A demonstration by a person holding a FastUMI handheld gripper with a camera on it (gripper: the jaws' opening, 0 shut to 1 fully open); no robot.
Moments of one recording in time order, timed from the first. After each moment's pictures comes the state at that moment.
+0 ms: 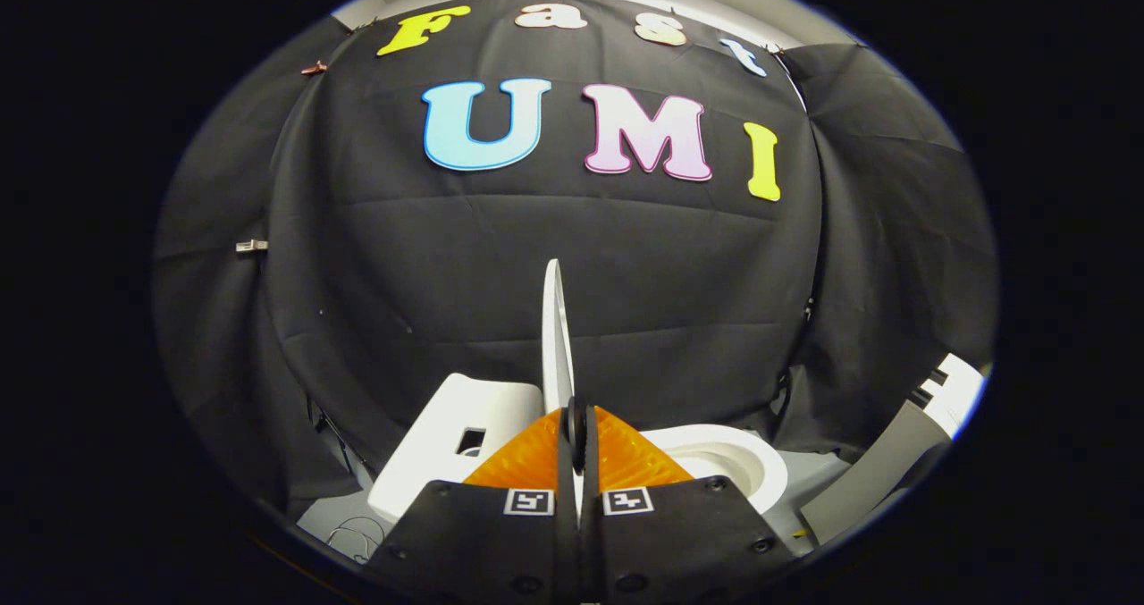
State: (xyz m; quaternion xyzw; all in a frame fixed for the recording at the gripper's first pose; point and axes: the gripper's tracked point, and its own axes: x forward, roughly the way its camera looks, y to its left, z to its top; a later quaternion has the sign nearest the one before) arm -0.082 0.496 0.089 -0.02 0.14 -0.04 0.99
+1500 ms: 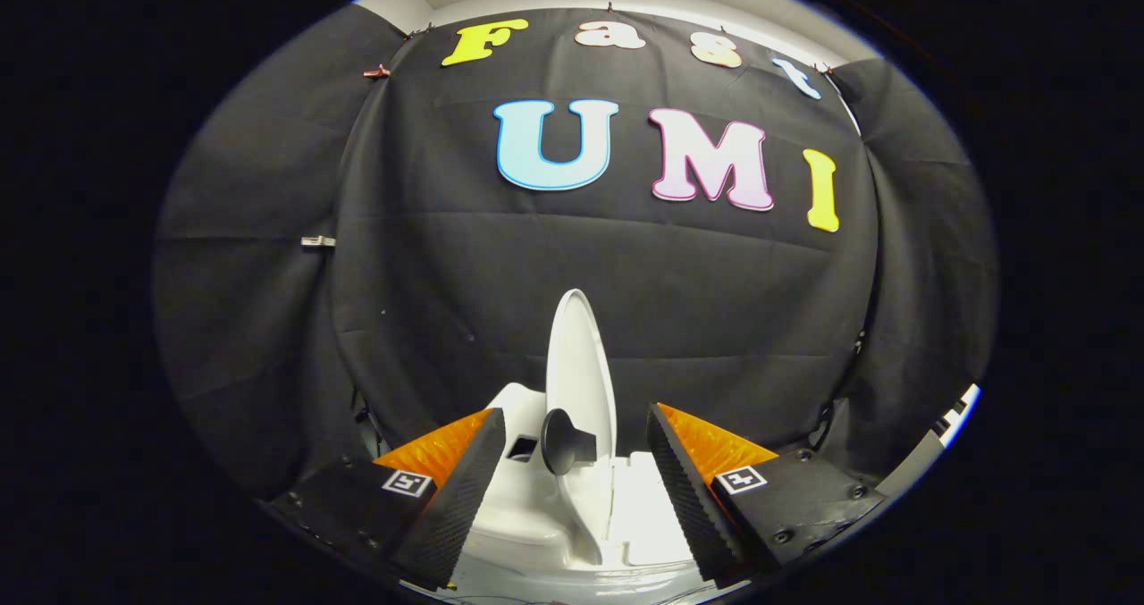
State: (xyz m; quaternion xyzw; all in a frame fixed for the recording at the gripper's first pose) arm -0.098 0.542 0.105 -0.02 0.11 0.07 0.99
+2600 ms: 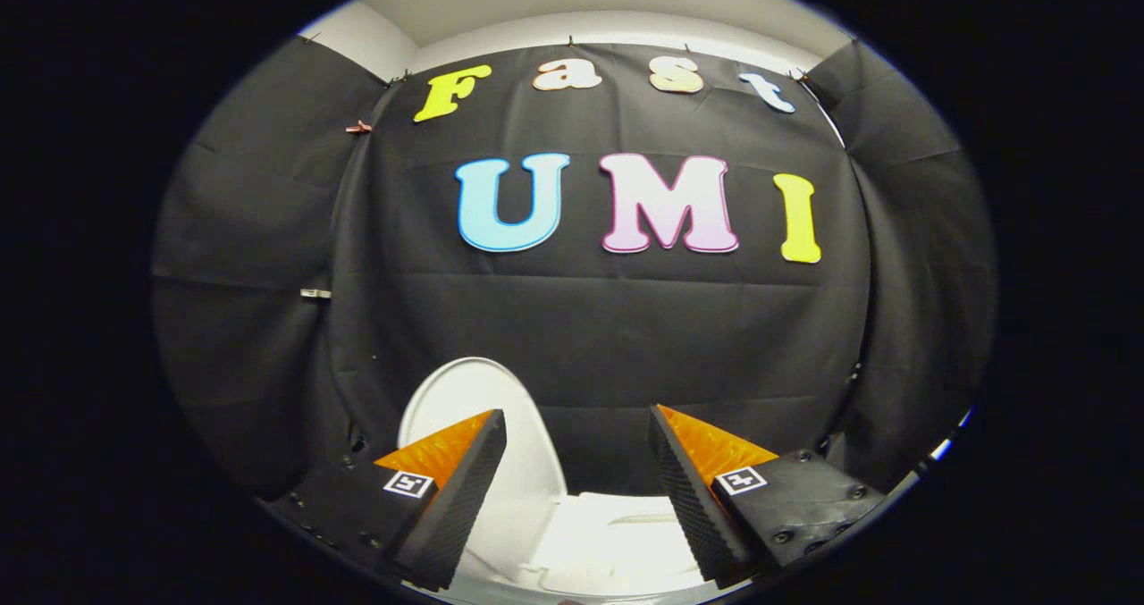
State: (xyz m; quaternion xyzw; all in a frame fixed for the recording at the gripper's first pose) arm -0.072 0.372 0.179 -0.01 0.04 0.09 1.00
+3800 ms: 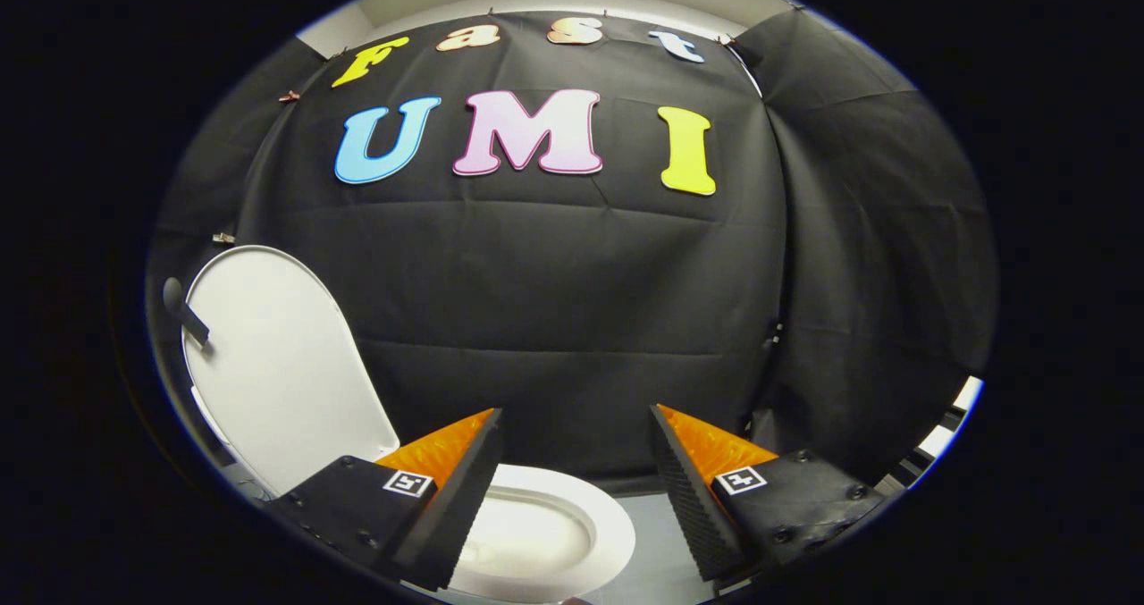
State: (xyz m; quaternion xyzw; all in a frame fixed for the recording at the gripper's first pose) arm -0.011 0.114 0.033 -0.03 0.07 -0.01 1.00
